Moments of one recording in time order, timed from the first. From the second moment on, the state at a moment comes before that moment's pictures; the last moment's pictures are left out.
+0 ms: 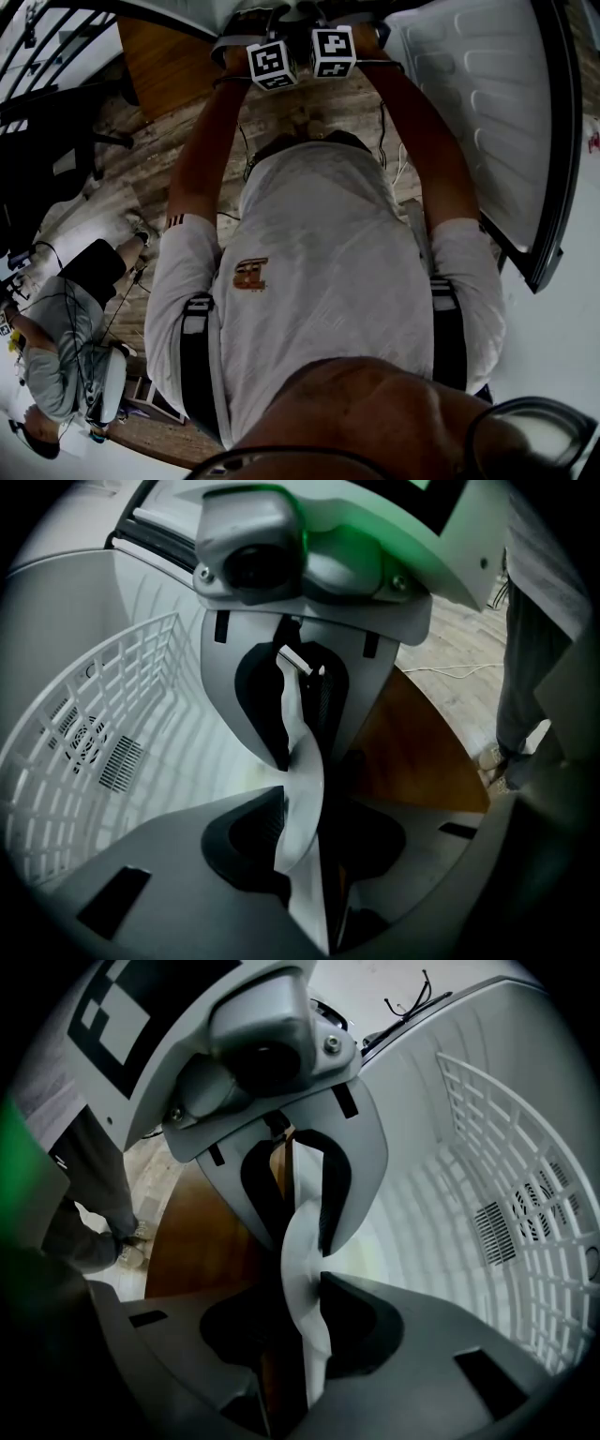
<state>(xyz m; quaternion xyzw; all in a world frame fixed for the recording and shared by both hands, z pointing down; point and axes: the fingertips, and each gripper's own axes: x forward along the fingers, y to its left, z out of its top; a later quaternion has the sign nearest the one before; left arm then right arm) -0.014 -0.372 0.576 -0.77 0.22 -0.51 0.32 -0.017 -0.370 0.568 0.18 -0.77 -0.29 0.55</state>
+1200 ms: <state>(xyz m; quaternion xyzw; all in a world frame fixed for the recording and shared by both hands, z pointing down) -0.012 -0.351 0.559 -0.74 0.28 -0.47 0.40 -0.015 -0.350 0.553 0.23 -0.72 -0.40 0.52</state>
